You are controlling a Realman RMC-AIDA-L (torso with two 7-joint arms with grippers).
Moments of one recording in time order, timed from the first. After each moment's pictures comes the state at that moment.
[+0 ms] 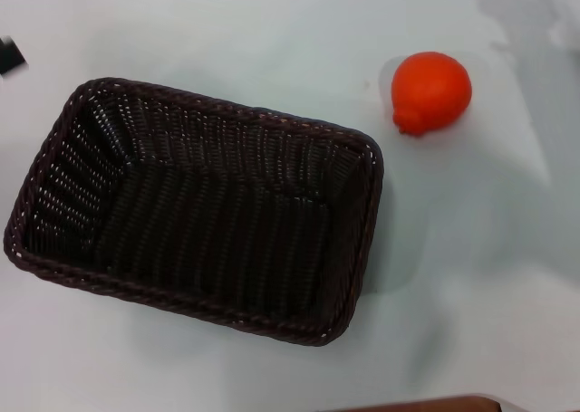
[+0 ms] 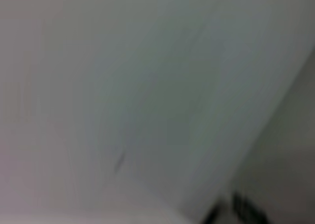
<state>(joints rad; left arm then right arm) -0.33 -2.00 0.51 0.83 1.76 1.81 -1.78 0.52 2.10 -0.60 -0.04 -0.65 -1.24 -2.43</state>
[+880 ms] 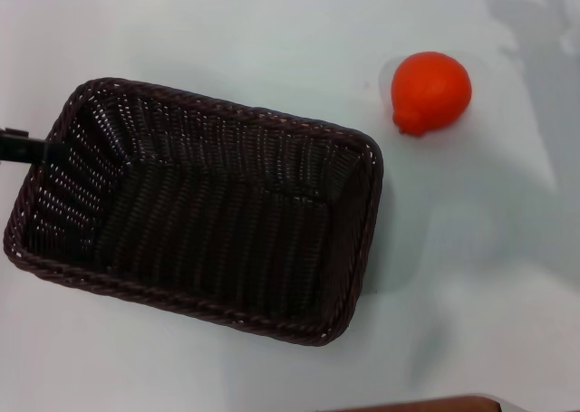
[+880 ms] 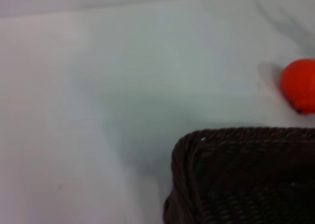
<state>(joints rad) -0.50 -2.08 0.69 1.39 2.48 1.83 -2.30 0.50 2.10 -0.57 -0.03 -0.65 -1.23 -2.43</state>
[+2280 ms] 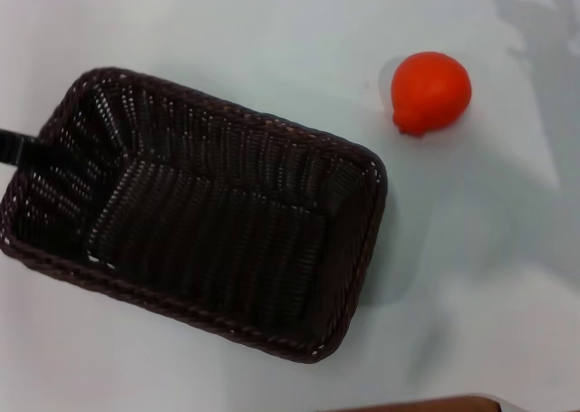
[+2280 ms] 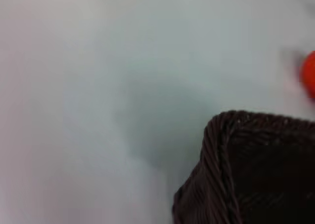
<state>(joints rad) -0.57 -2.14 0.65 1.37 2.61 1.81 -2.33 0.51 2.09 -0.54 -0.02 -0.65 -1.20 -2.43</state>
